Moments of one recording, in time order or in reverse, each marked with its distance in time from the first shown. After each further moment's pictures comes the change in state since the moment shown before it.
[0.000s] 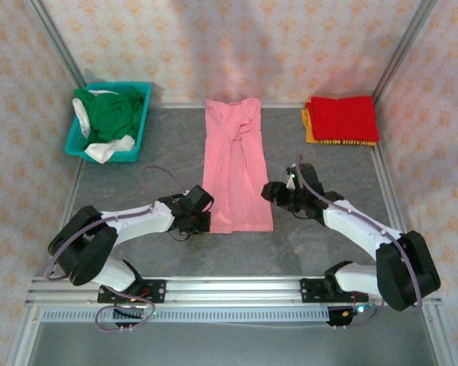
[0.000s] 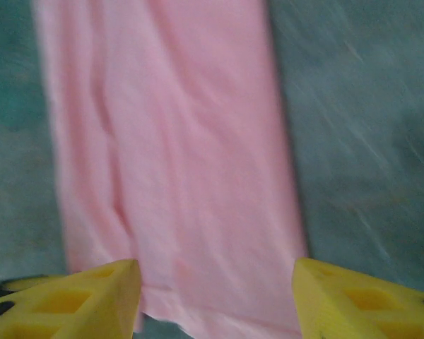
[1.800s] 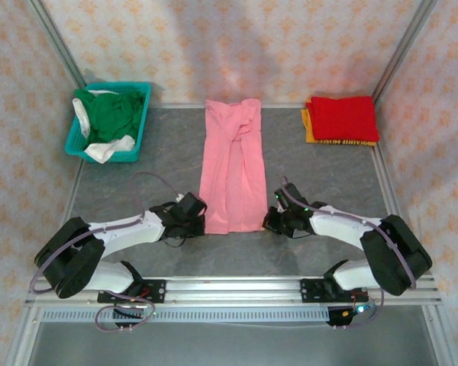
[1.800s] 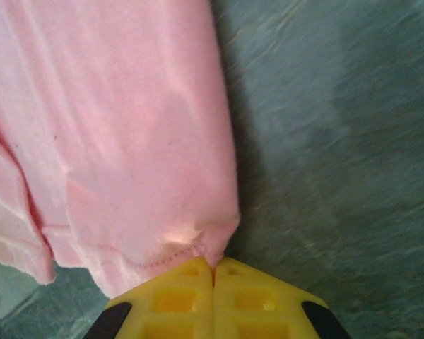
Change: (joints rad) left arm -0.007 -0.159 -0.154 0.082 -0.056 -0.045; right arm 0.199 0.088 -0.058 0.022 0.005 0.137
